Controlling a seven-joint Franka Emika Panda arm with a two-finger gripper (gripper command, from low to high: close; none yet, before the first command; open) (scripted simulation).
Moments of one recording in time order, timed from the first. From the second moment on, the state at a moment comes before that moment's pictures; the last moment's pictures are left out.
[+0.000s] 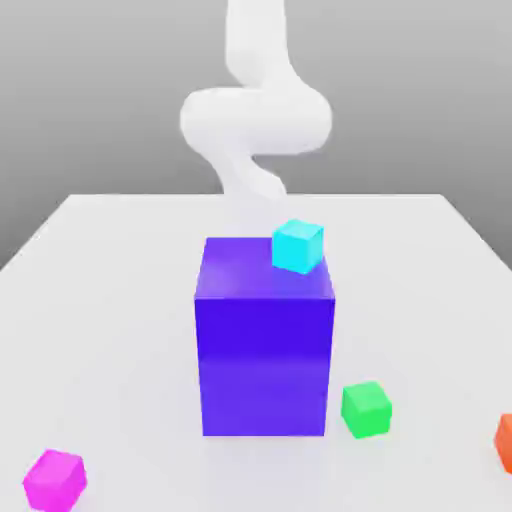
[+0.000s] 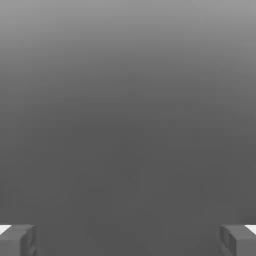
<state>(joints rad) -0.07 -0.72 0.04 -2.30 -0.03 2.32 0.91</state>
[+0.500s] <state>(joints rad) -0.41 -0.23 0.18 -2.29 -0.25 2.44 1.59</state>
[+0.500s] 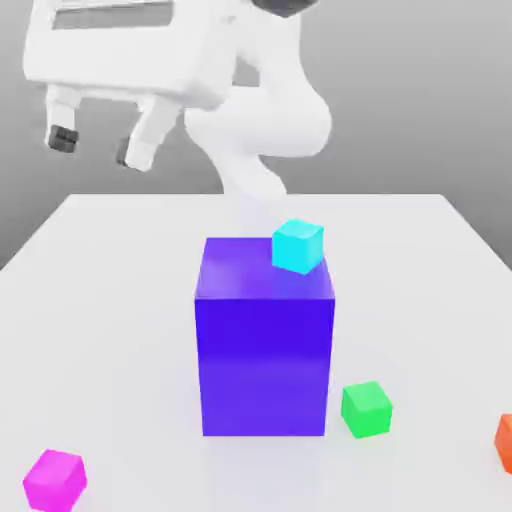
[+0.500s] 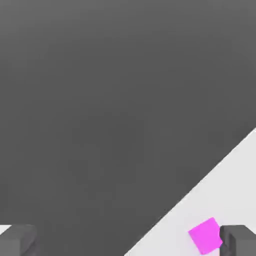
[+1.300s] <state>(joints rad) -0.57 0.49 0.09 -2.28 -0.11 2.76 2.21</state>
